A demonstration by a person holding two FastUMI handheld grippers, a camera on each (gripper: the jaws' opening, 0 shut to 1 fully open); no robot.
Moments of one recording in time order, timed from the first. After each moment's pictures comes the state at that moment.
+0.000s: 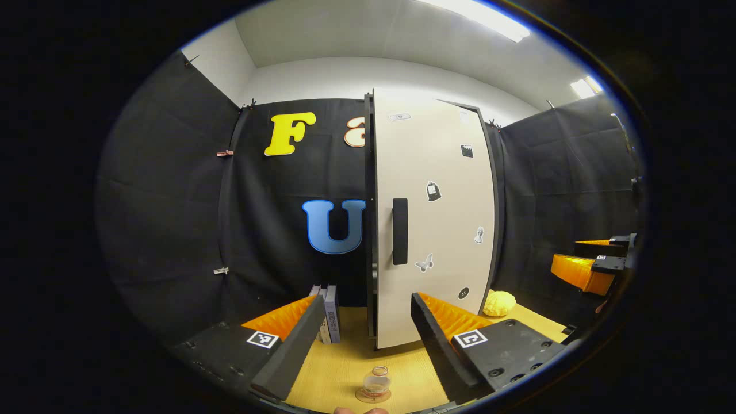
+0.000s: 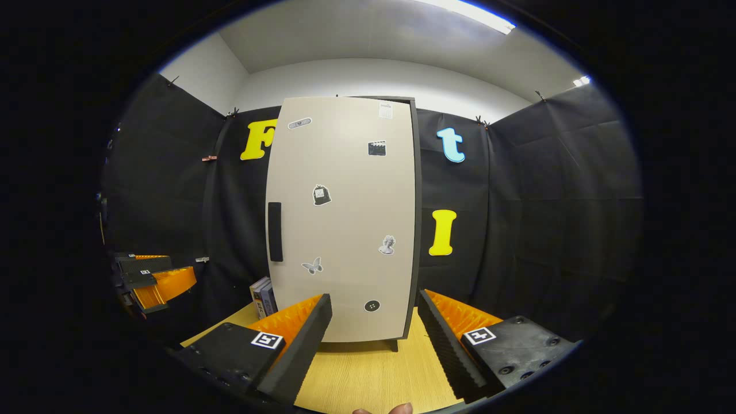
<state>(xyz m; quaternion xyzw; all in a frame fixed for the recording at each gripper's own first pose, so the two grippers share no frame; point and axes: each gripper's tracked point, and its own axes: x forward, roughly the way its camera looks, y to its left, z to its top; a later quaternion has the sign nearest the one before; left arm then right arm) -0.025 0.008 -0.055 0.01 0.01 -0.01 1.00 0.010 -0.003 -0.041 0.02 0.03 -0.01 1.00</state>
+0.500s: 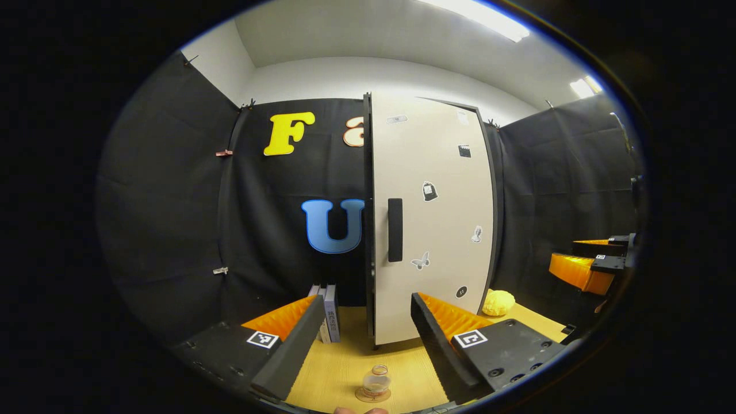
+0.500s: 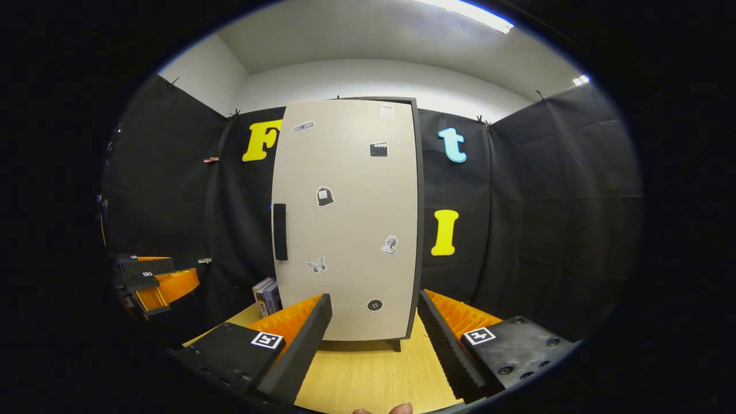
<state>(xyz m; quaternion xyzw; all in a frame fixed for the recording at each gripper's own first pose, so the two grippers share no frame) -0.027 0.007 -0.054 0.02 0.01 -0.01 1.00 0.009 0.000 -0.040 0.03 0.03 0.00 1.00</state>
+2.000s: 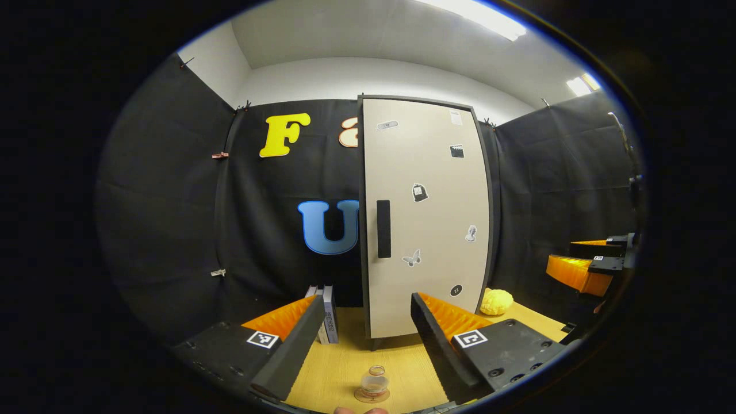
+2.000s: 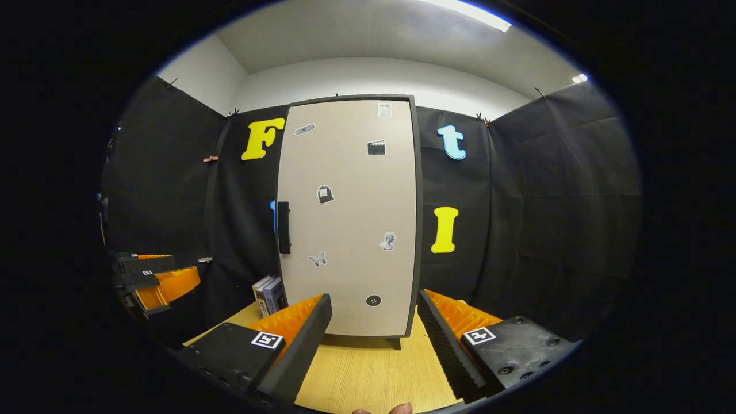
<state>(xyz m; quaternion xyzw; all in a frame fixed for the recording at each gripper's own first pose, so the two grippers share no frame) -0.026 0.001 -0.053 0.02 0.01 -0.01 1.00 0.009 0.000 -0.042 0.03 0.03 0.00 1.00</state>
